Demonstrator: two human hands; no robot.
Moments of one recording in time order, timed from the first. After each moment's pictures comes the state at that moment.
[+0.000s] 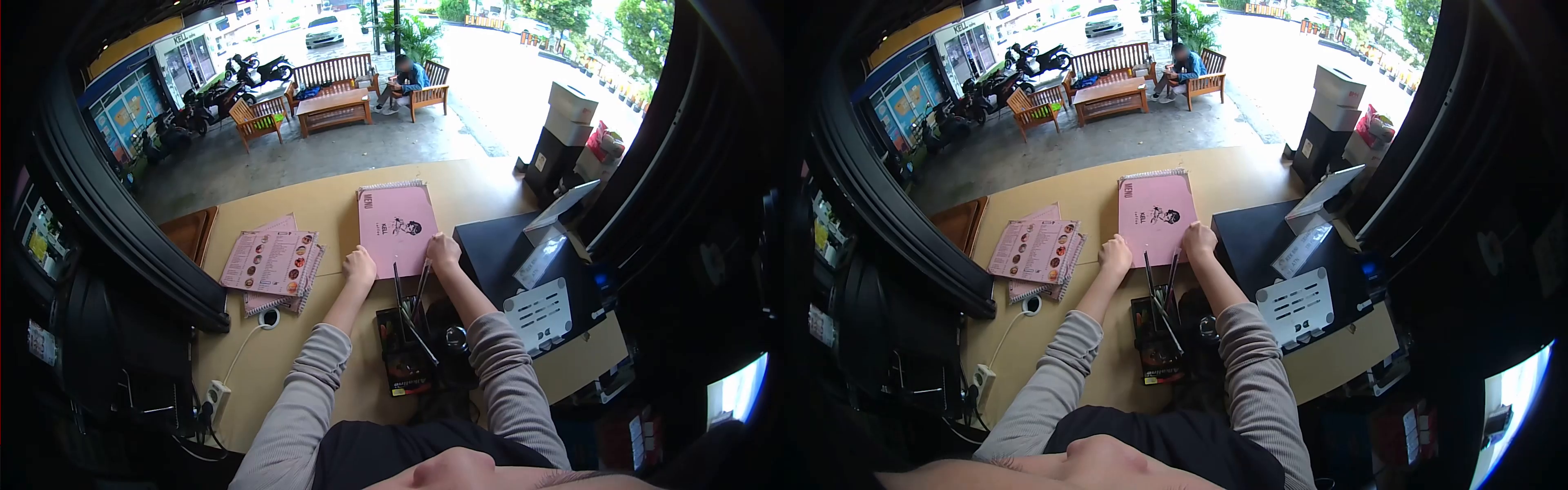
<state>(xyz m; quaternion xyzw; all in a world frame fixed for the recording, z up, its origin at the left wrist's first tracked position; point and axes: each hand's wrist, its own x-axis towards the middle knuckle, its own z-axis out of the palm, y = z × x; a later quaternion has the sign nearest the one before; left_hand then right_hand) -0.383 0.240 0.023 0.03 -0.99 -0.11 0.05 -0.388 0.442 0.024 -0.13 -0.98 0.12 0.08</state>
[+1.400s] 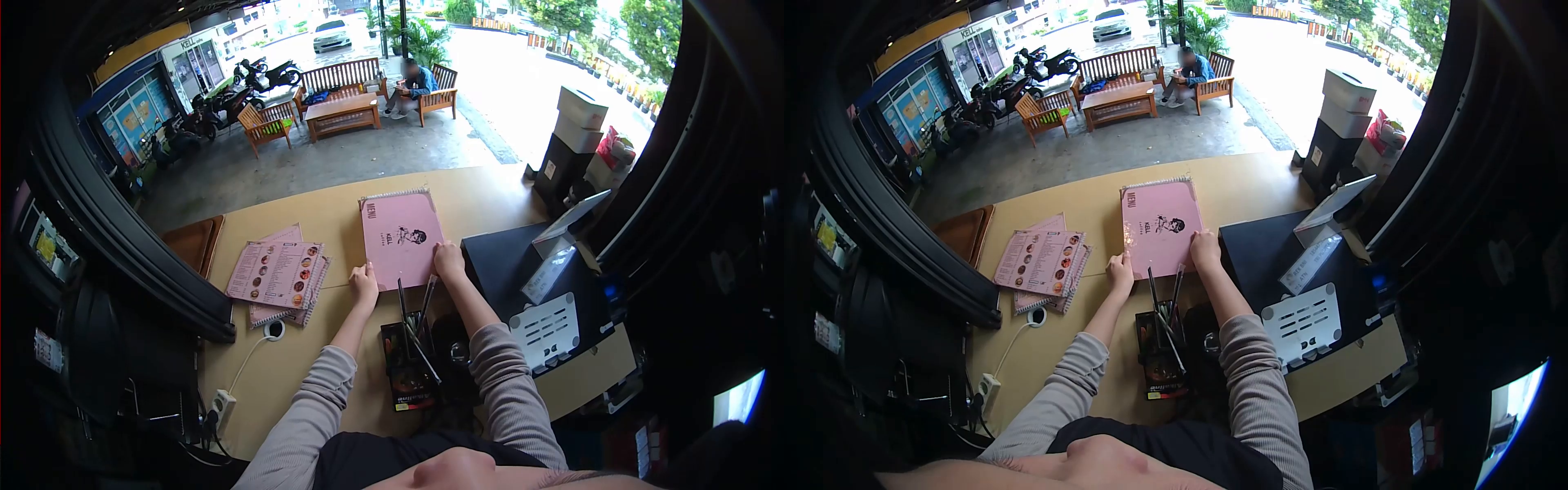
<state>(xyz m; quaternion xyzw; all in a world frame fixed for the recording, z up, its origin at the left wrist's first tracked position) -0.378 0.236 -0.011 0.06 -0.90 -0.39 0.19 -0.404 0.451 0.010 -0.07 -0.97 0.19 0.12</state>
